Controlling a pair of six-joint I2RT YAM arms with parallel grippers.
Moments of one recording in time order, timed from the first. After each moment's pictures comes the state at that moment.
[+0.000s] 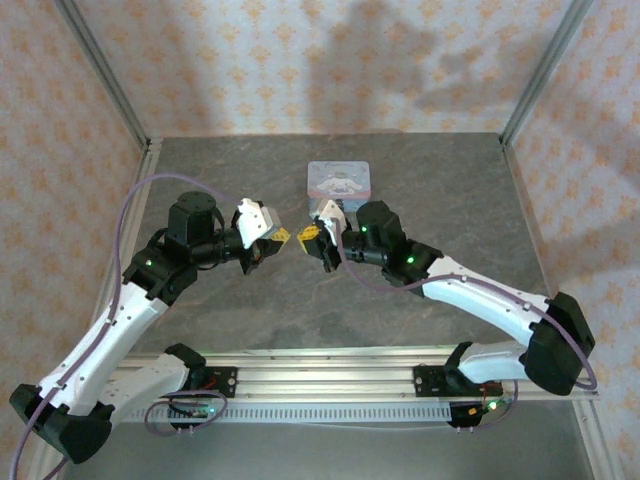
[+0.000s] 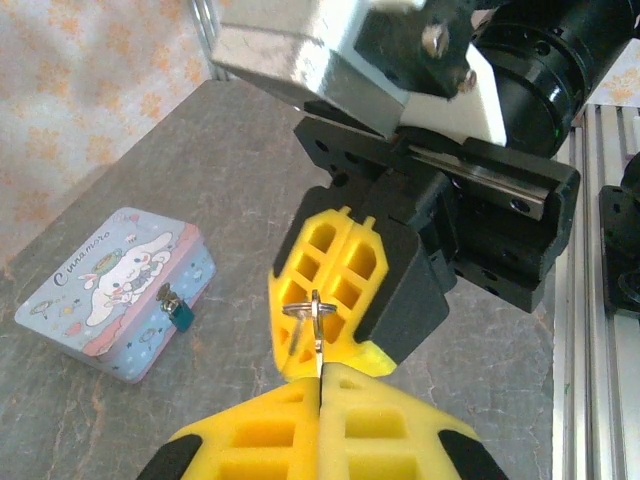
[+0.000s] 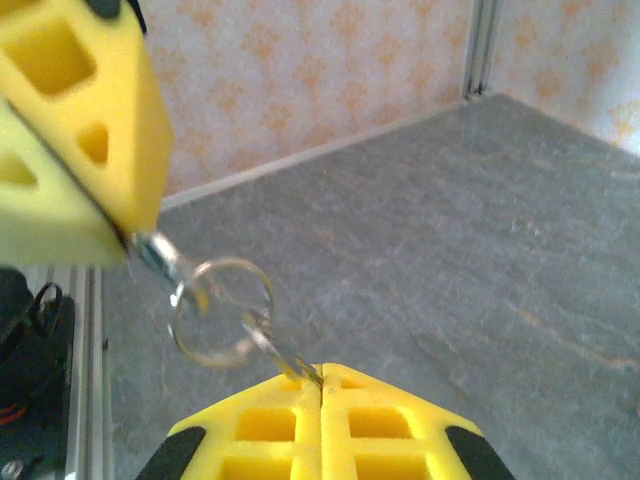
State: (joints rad) left arm -0.44 0.93 1.02 -0.55 0.57 0.37; right arm 0.84 1.27 0.94 0.00 -0.35 -0.03
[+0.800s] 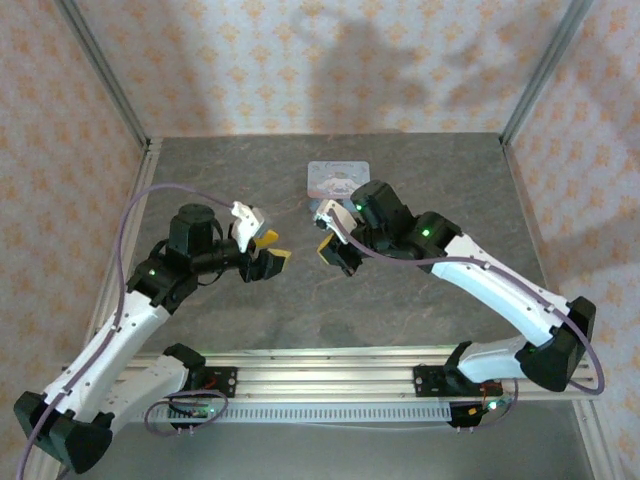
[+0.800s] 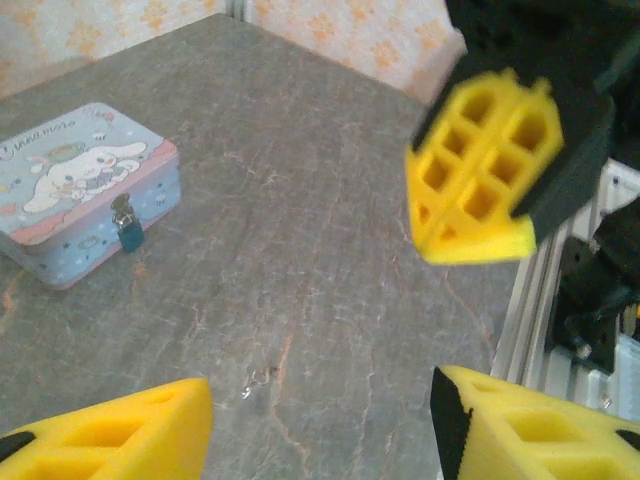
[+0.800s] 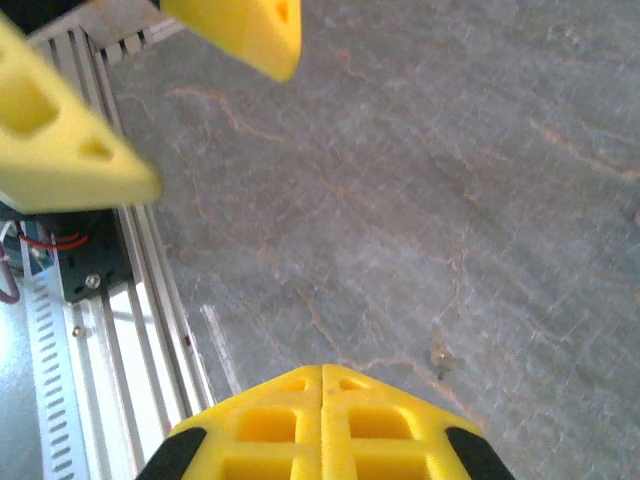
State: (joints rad) left arm -0.38 0.89 0.88 -0.49 0.60 0.07; right arm 0.83 1.31 1.31 -0.78 -0.34 -0.12
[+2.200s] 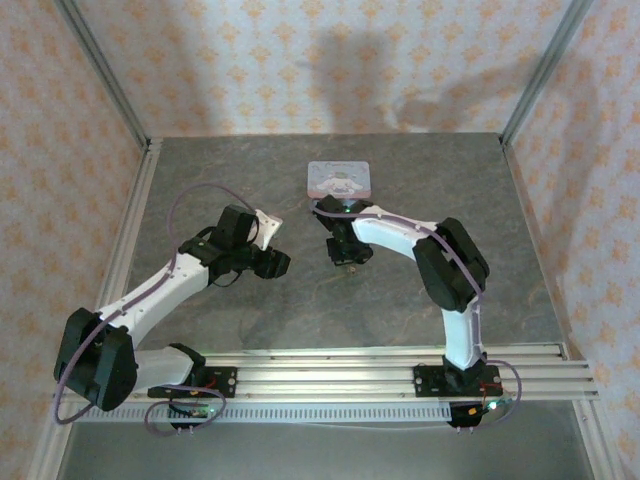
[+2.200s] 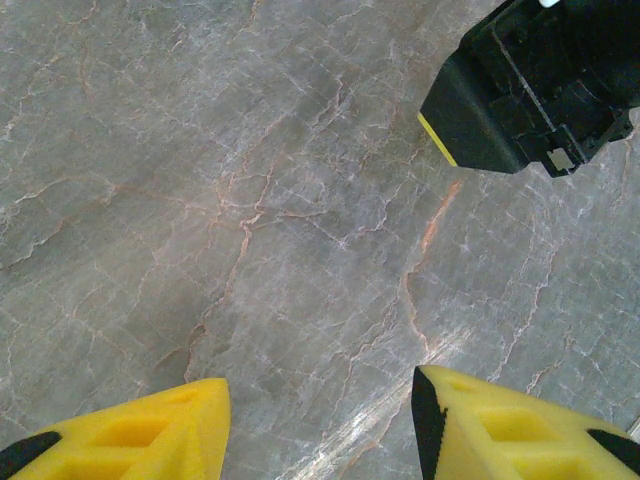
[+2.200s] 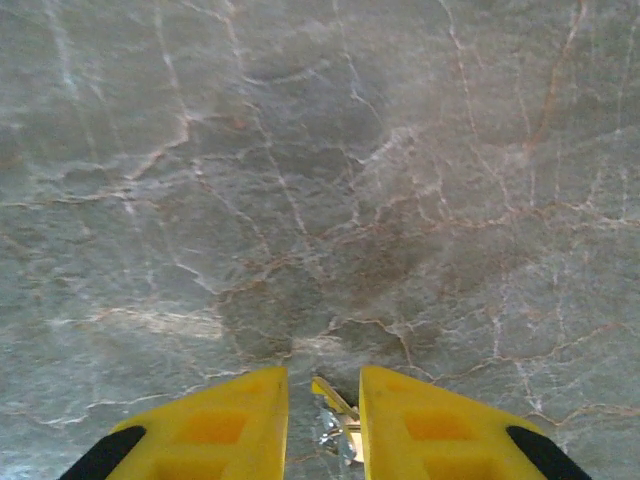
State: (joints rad) left arm -0.40 1.24 0.81 -0.51 0.31 -0.06; right arm 0.71 1.98 1.42 -0.88 0.10 0.55
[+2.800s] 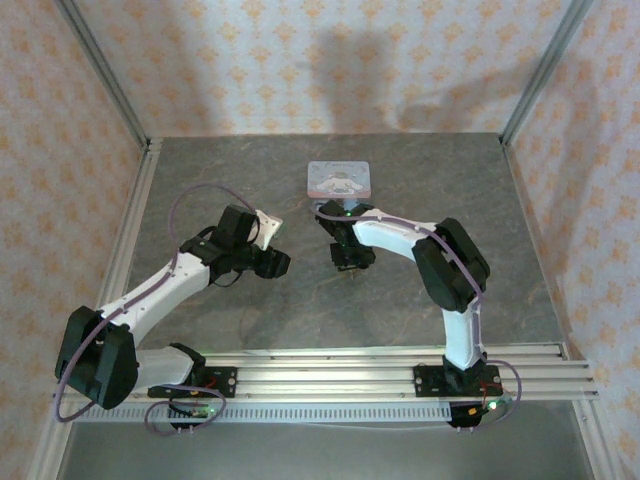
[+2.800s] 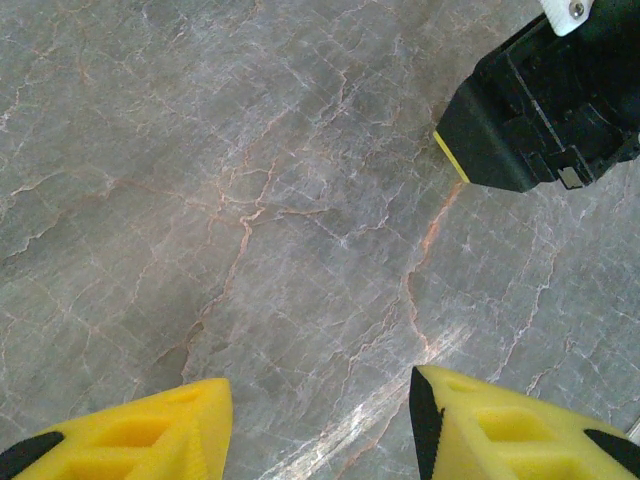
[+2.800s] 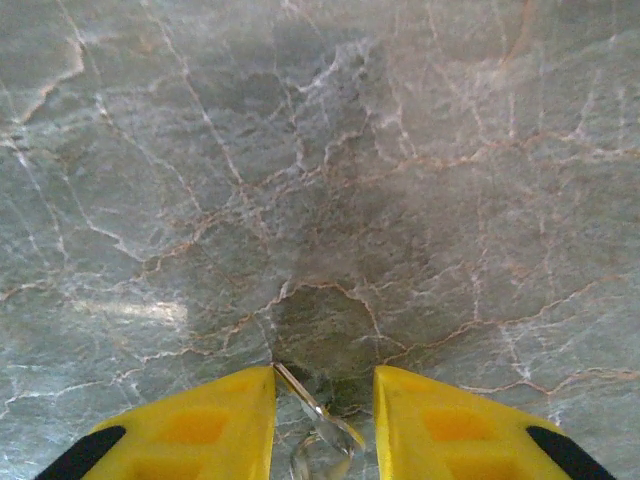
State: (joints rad) left arm -0.40 1.25 0.81 -0.51 0.31 -0.07; right arm 0.71 1.98 1.37 -0.88 0.09 0.59
